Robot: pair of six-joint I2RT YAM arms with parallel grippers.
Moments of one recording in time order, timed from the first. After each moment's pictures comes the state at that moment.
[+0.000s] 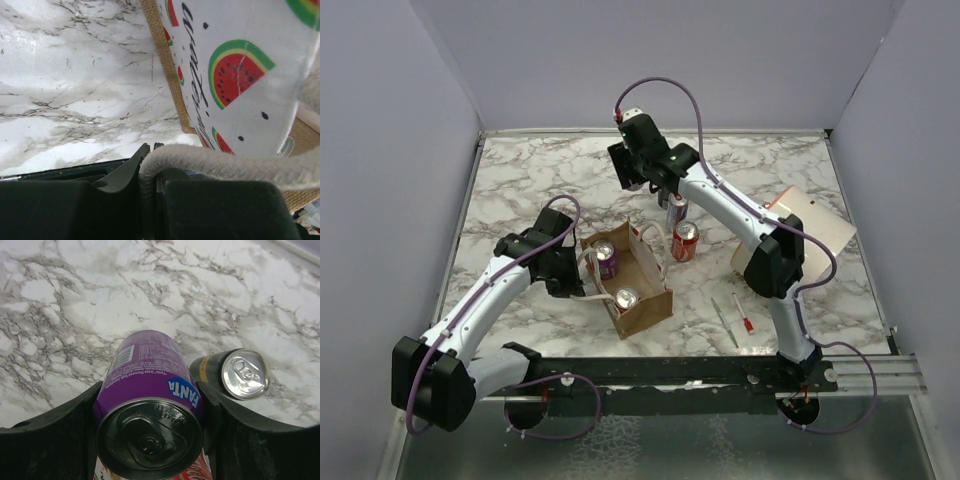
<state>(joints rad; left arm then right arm) -0.39 1.11 0.87 -0.98 0.21 -0.60 0.75 2.12 2.18 -0.69 0.33 0.12</state>
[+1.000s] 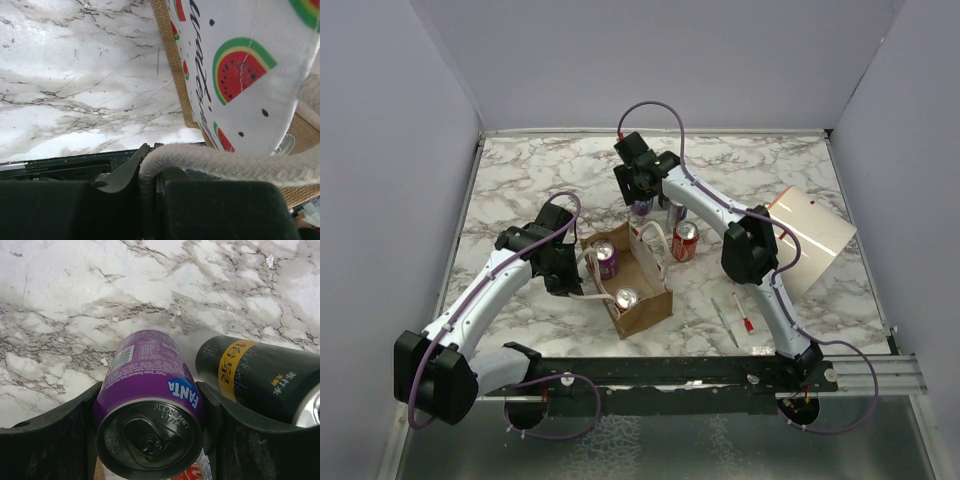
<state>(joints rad) -0.39 1.15 0.92 -1.06 0.19 -0.60 0.71 2.40 2.28 -0.82 0.29 0.21</state>
